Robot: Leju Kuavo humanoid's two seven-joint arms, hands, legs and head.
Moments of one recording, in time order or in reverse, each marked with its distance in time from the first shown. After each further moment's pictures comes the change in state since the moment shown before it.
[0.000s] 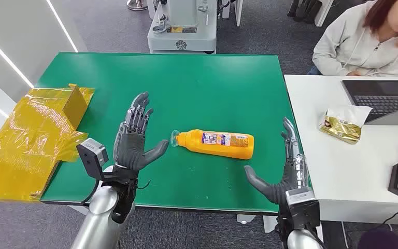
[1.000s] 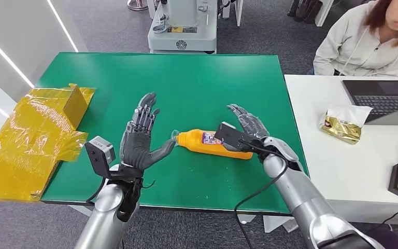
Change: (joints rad) left arm -0.020 -0.023 -0.012 0.044 -0.005 -0.008 0.000; right arm -0.715 -0.094 0.235 0.921 0.358 0.244 0.314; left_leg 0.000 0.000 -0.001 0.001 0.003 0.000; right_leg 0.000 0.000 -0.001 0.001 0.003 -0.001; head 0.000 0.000
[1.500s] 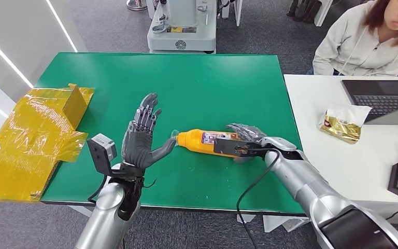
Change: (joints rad) left arm -0.015 0.002 -0.003 0.029 0.029 0.001 0.007; right arm -0.149 -0.036 0.228 0.275 0.026 0.154 0.003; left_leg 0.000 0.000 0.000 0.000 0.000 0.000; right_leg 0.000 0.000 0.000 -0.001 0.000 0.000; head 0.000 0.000
